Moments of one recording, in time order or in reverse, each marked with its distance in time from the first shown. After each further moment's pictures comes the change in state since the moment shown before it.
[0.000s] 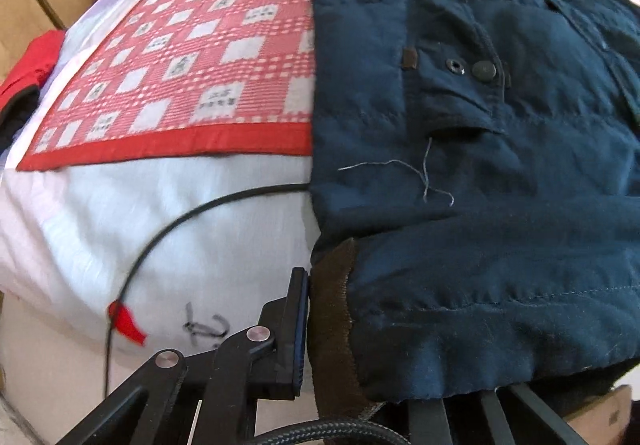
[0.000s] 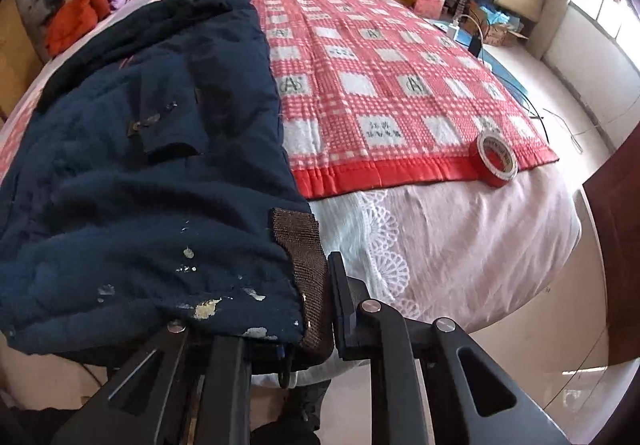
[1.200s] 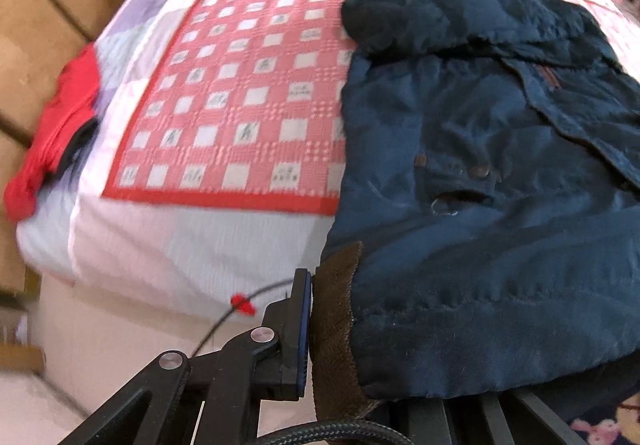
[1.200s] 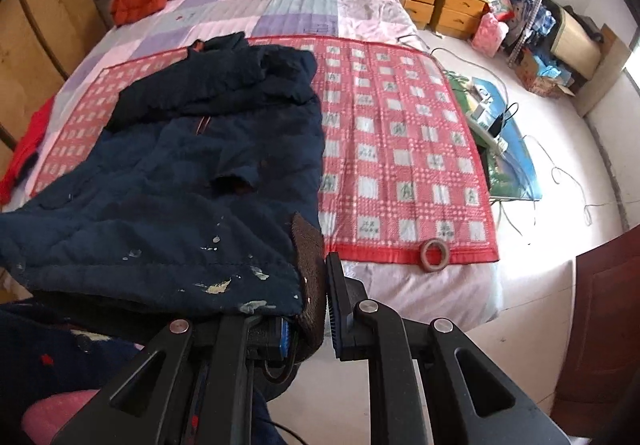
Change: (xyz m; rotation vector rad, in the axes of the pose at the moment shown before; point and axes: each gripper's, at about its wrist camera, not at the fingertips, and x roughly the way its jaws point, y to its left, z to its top) left arm -0.153 0.031 0.111 0.022 0.113 0.007; right arm -0.216 0.007 0.140 -0.227 0.046 0.084
